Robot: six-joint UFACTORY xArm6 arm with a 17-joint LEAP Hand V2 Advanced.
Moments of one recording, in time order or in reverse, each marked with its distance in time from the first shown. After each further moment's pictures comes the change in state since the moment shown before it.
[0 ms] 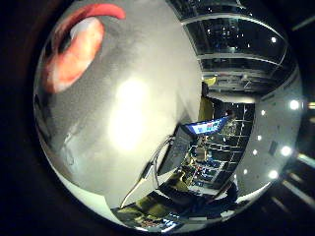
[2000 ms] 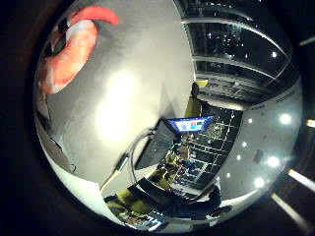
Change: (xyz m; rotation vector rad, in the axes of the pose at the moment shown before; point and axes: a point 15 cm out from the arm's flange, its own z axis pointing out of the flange) arm 0.039 0.040 0.005 -0.114 0.105 -0.038
